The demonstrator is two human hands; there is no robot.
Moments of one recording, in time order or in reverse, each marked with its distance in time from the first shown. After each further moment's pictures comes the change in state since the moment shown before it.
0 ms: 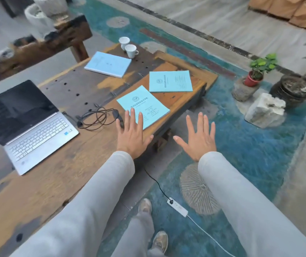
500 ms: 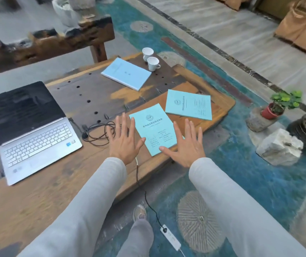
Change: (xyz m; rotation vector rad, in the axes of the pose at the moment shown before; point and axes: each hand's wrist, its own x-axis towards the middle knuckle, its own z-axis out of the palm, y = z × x) left_hand 0.104 -0.086 0.019 -0.135 -0.008 -0.228; right_hand 0.158 -0.085 -0.004 -0.016 -0.022 -0.265
